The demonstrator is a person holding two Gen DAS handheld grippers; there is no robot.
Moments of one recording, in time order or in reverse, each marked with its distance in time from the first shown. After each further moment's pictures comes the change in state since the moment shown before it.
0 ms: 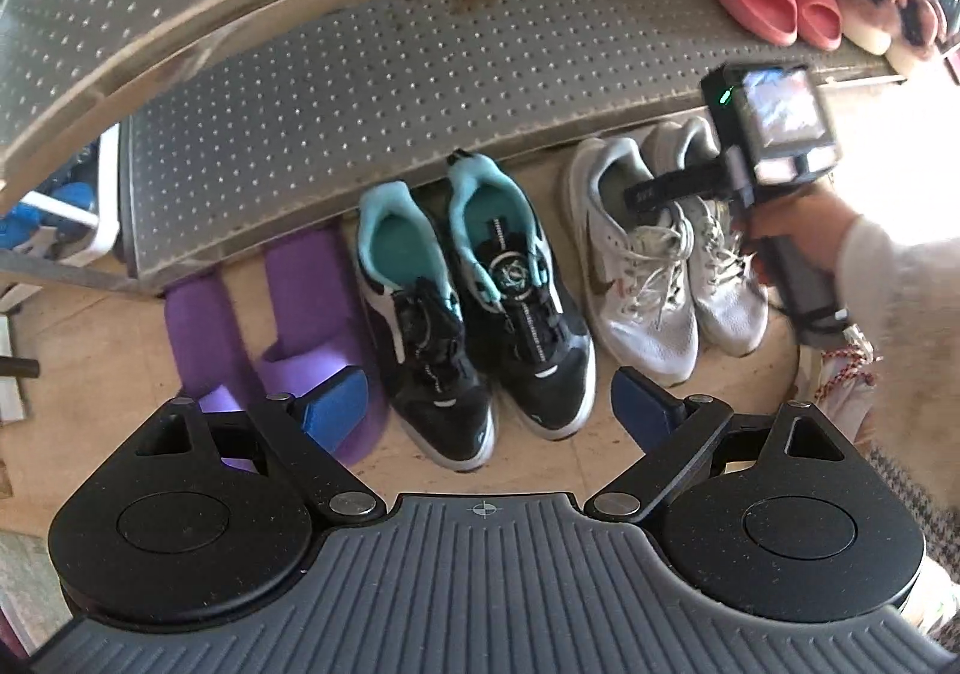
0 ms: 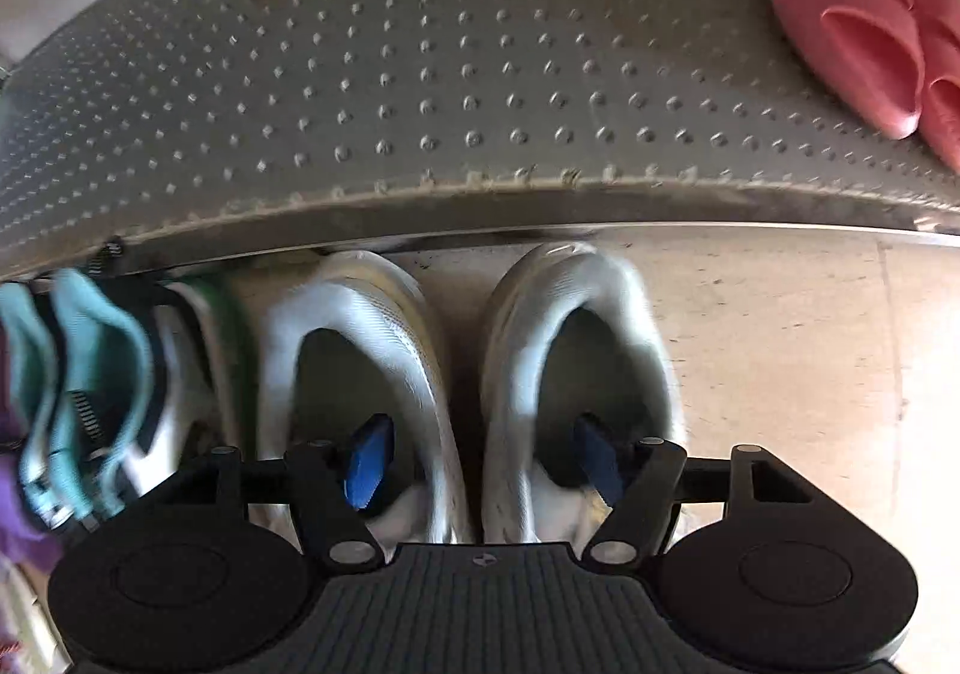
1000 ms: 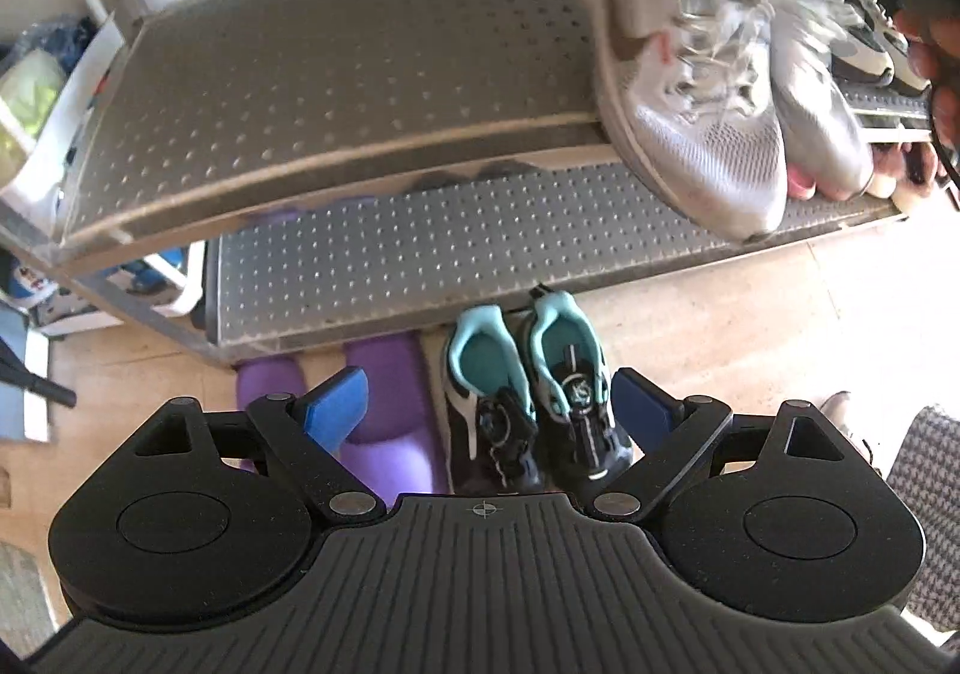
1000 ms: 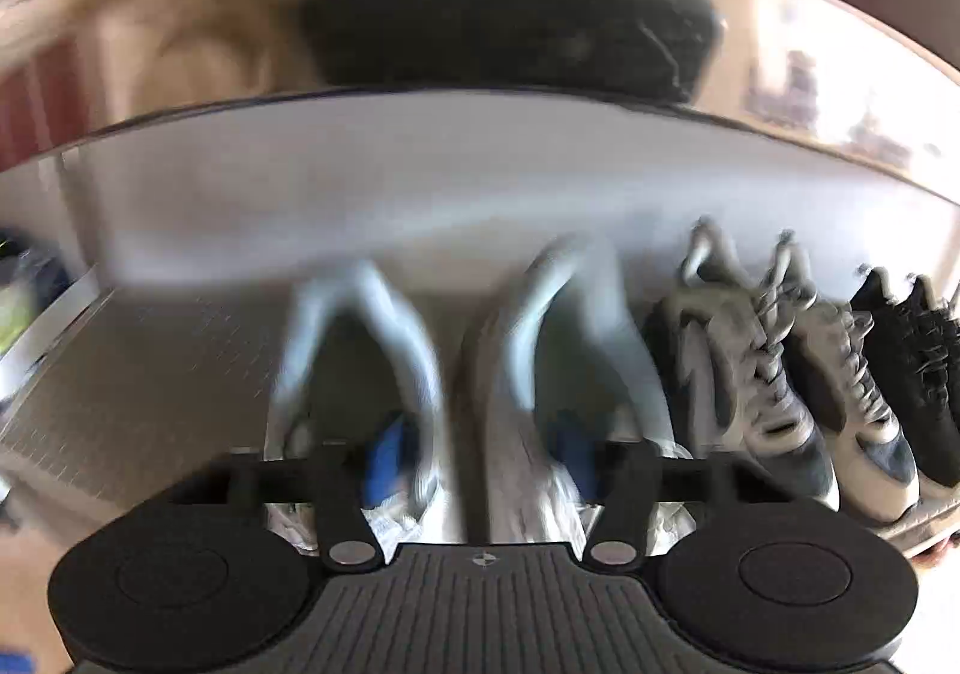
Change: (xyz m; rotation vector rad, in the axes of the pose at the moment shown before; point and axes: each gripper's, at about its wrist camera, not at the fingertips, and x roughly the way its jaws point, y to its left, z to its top) left arm -0.065 0.053 -0.008 -0.100 -0.291 0.012; right arm -0.358 0.075 0.059 -0.079 -0.808 -0.055
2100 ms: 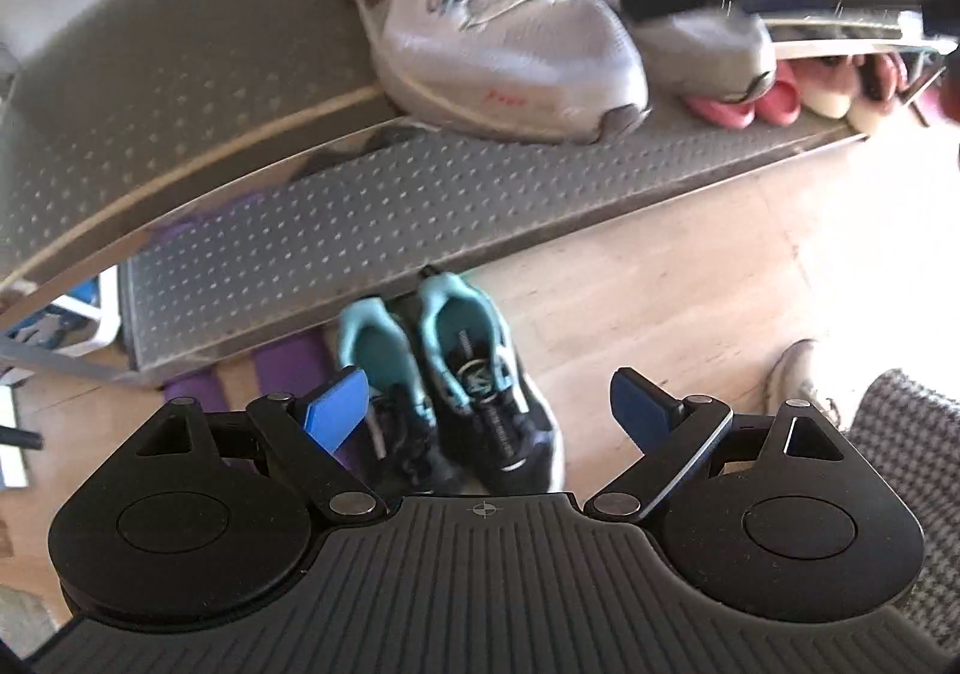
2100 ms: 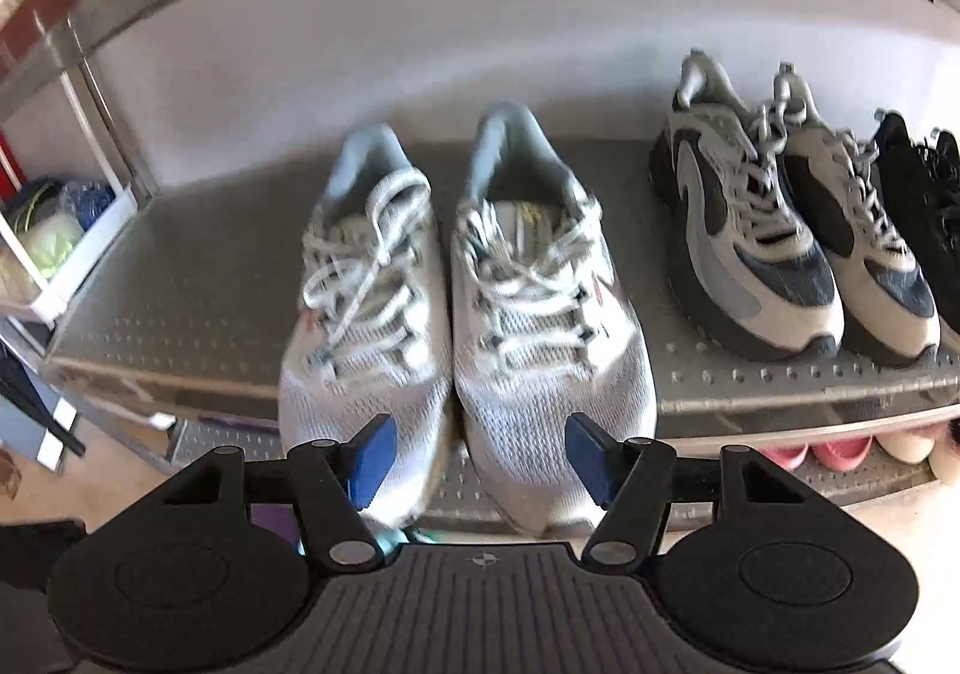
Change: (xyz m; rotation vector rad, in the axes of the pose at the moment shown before) left arm 0.039 -0.086 0.014 0.131 0.120 -0.032; right arm -0.023 -0.034 -0.057 0.044 0.251 0.202
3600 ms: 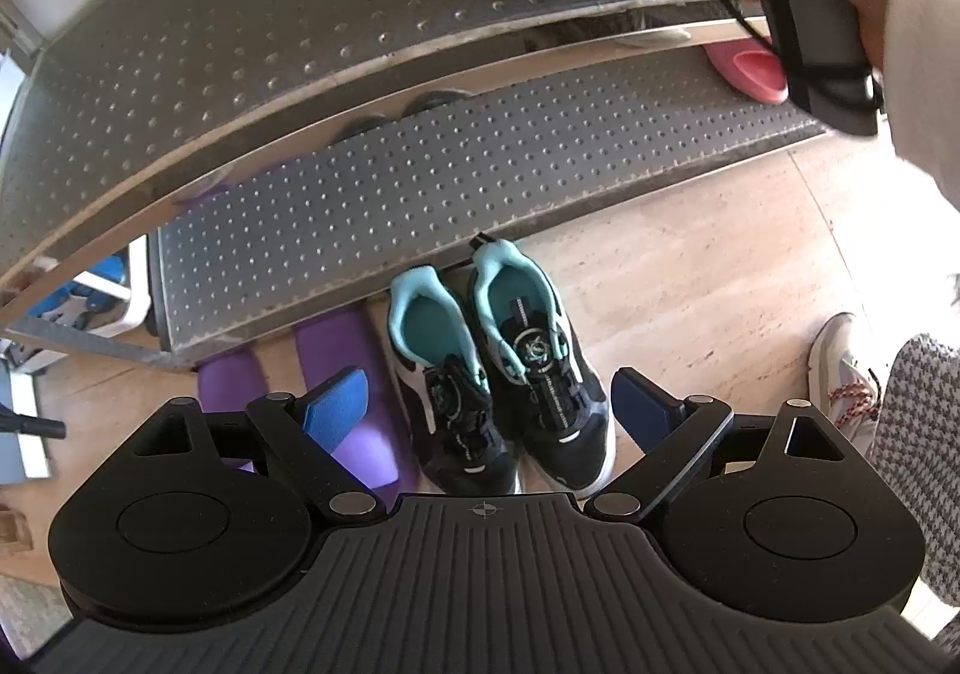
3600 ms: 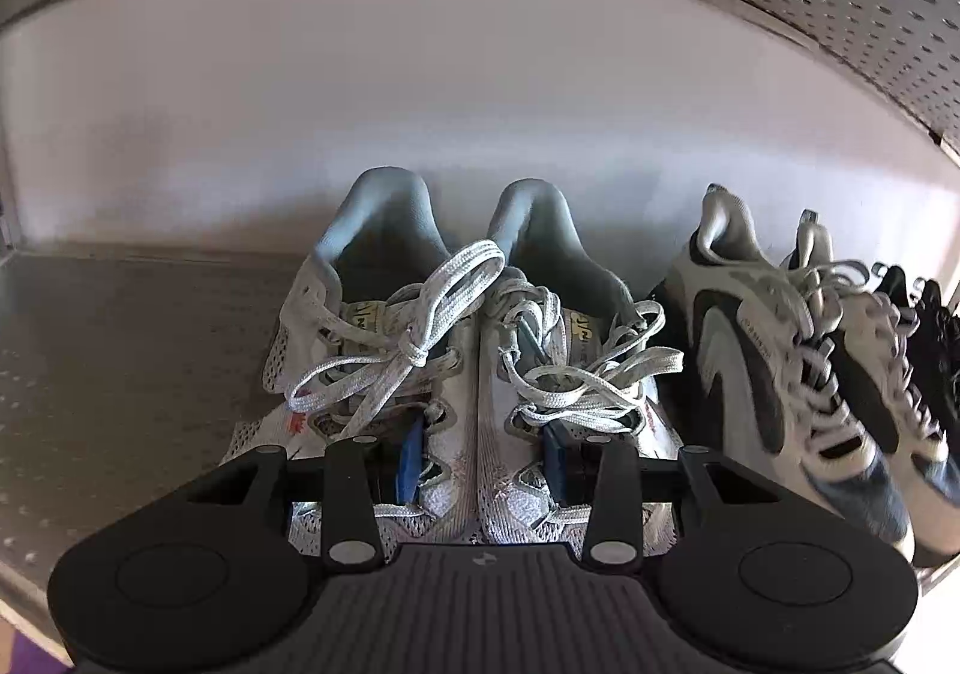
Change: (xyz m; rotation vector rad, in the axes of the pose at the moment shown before) left arm -0.004 0.030 -0.018 0.013 0.029 0.036; right arm 0.117 0.010 0.054 -0.063 -0.207 -0.279
